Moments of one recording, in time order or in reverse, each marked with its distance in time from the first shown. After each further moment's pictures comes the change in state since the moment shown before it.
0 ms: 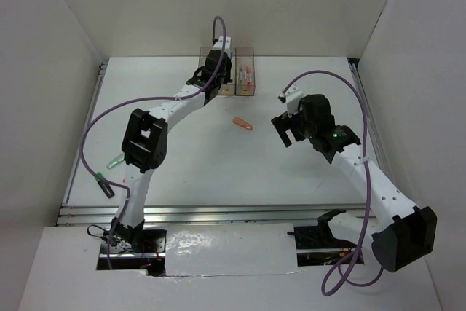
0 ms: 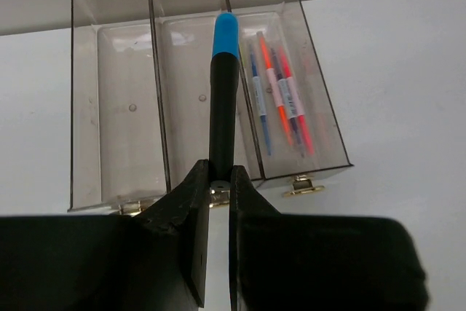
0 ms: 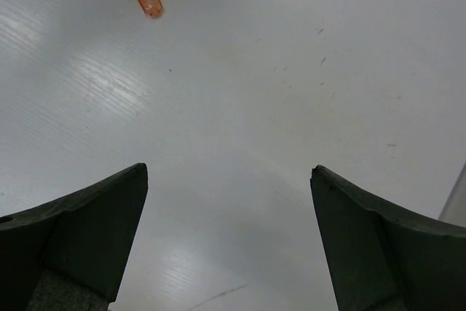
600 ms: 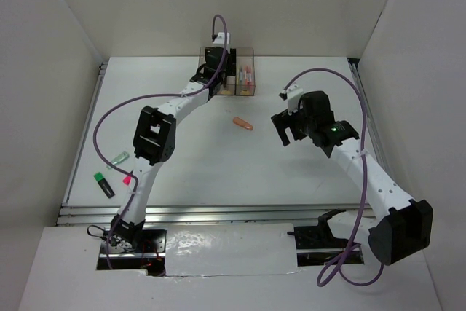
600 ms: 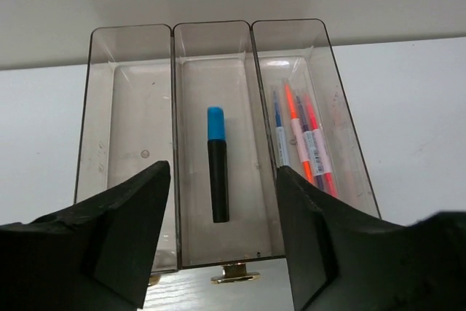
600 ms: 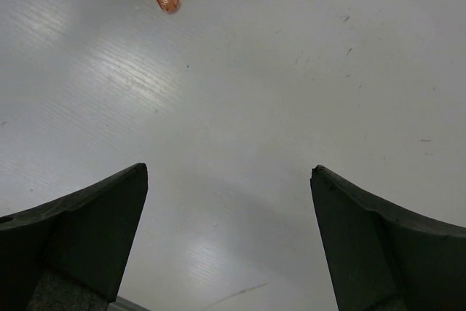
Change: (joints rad) left arm 0.031 0.214 0.227 0.059 -0.052 0.027; right arm -0.034 0.052 0.028 -0.029 -0.081 0.064
